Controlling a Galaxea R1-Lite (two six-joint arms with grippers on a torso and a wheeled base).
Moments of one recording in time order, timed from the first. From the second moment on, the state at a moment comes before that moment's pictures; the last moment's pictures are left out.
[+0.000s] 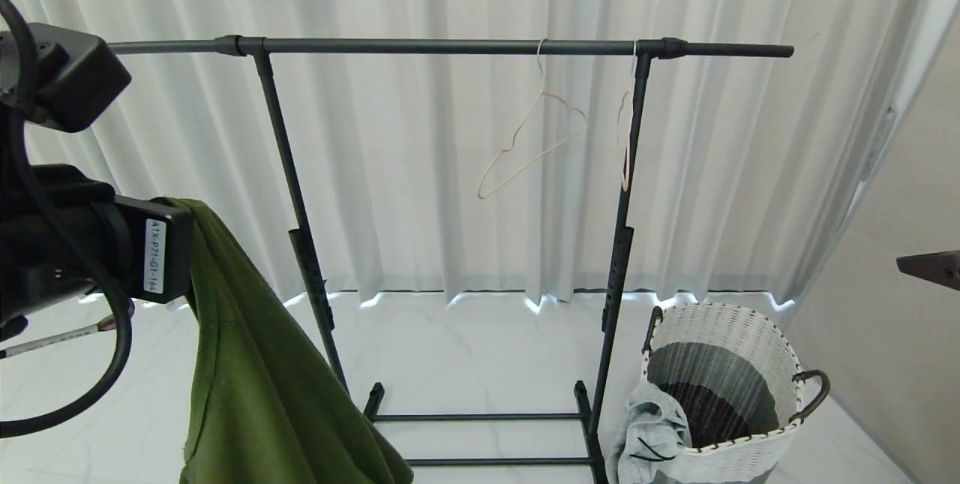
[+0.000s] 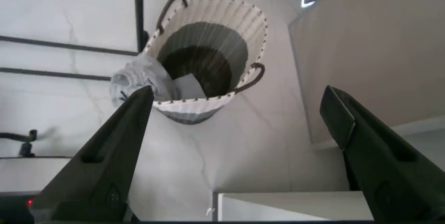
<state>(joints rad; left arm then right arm) -0.54 1.19 -1.06 0.29 0.53 0.08 0.27 1.19 -1.21 0.60 -0.31 -0.07</state>
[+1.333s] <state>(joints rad) -0.54 1.19 -1.06 0.28 0.54 0.11 0.27 1.19 -1.21 0.57 -0.29 -0.07</state>
